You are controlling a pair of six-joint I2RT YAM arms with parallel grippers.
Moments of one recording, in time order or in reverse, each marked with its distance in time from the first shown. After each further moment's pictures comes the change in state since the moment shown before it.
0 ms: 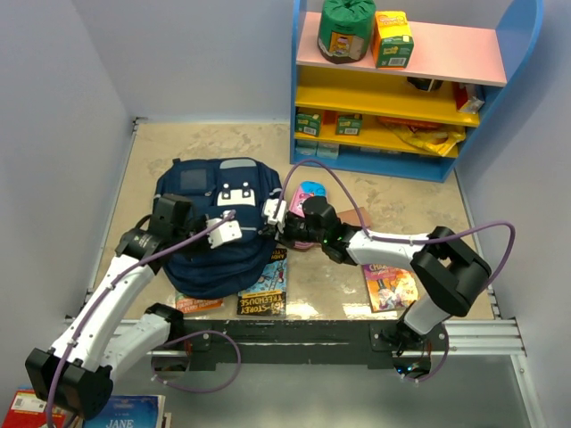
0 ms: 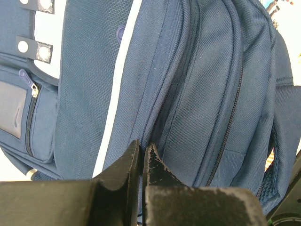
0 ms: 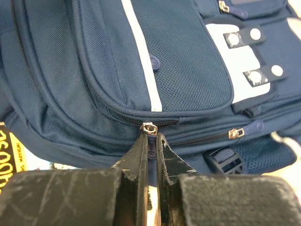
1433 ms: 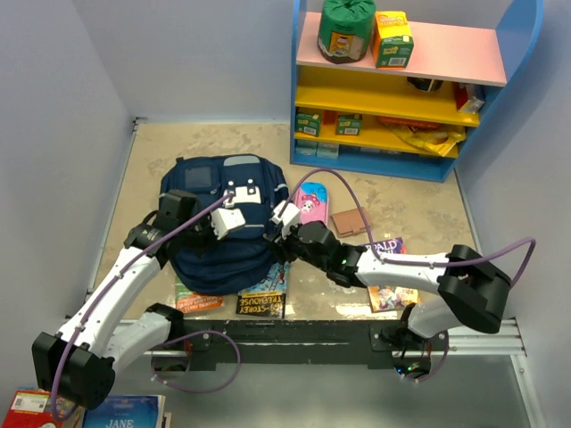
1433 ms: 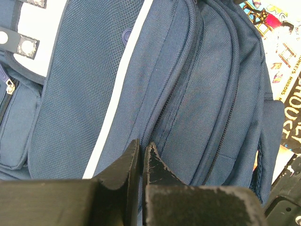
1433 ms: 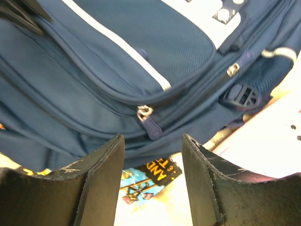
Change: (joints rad) left arm 0.000 0.071 -0.027 0.124 0.079 -0.187; right arm 0.201 -0.175 -0.088 -0.098 0.595 0.392
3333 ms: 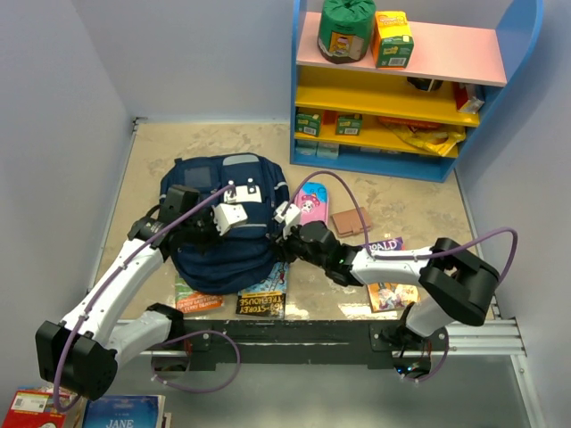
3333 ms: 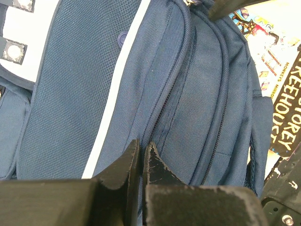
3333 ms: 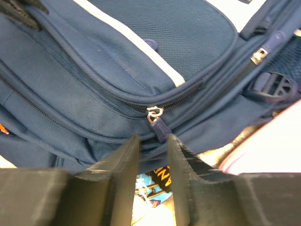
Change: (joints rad) left arm 0.000 0.062 0.037 -0.009 0.045 -0.029; right arm -0.054 0.090 -0.054 0.137 -0.106 0.068
